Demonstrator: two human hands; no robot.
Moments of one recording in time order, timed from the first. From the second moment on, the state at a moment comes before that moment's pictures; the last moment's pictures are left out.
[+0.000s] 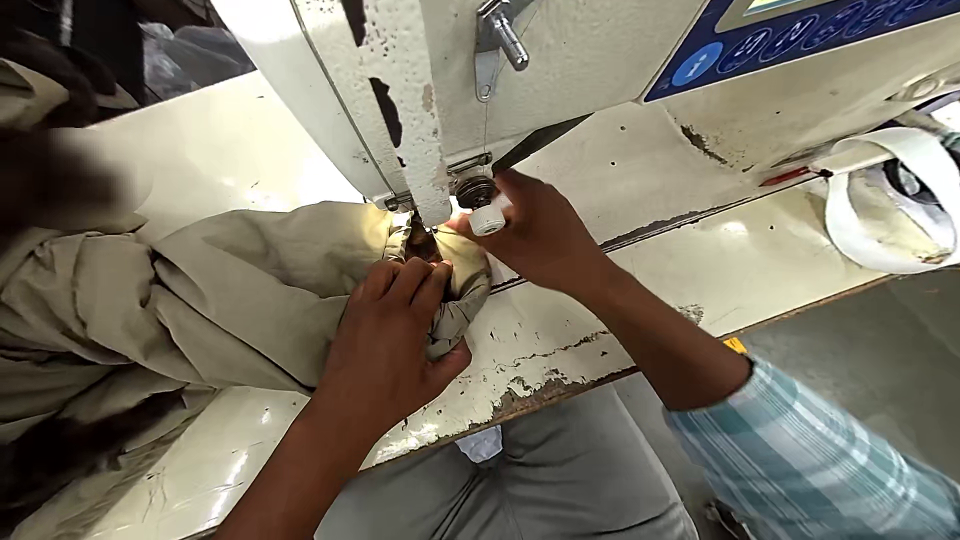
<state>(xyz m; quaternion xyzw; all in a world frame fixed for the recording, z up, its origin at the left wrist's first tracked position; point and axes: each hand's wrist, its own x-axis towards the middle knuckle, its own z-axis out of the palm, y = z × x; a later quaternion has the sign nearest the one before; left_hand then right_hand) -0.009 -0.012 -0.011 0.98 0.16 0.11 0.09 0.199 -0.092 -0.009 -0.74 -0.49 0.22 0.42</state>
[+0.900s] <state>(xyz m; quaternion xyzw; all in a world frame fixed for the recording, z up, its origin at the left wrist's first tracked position) -0.011 -0.006 -0.017 0.97 0.17 0.13 0.13 0.172 -0.088 0.009 -0.81 -0.50 0.19 0.26</state>
